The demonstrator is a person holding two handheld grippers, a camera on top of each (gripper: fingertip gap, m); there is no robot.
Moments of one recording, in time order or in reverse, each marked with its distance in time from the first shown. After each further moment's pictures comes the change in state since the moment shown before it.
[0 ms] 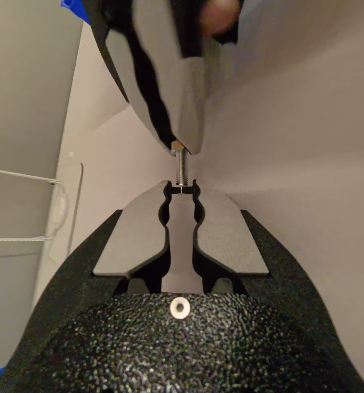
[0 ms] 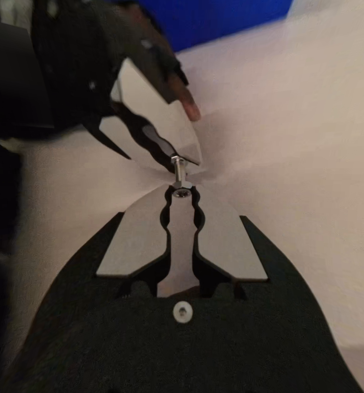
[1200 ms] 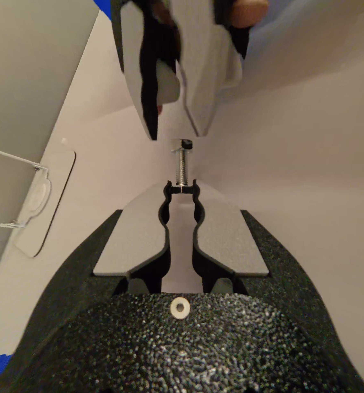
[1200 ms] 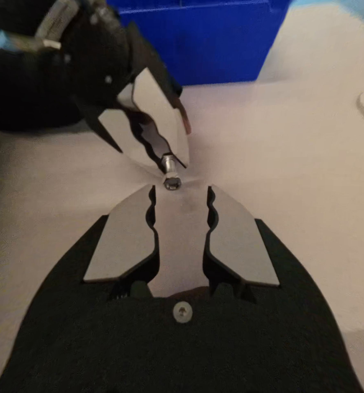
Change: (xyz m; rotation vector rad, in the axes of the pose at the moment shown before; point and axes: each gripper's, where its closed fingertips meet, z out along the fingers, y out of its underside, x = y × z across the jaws) left arm -0.010 -0.002 -0.004 0.059 0.020 -0.181; right arm 0.012 -0.018 -0.020 0.141 0.097 -0.301
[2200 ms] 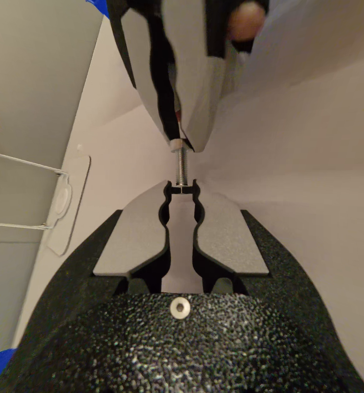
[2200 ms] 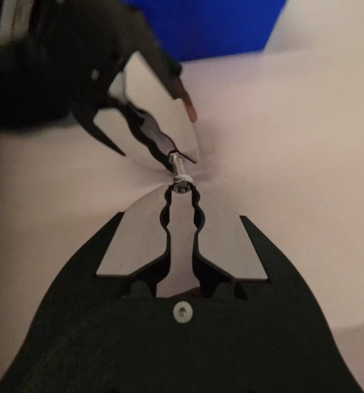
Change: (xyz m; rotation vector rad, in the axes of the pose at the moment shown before) left arm -0.003 0.003 0.002 -0.036 -0.065 0.109; right arm -0.009 0.007 0.012 -0.105 -0.001 0.181
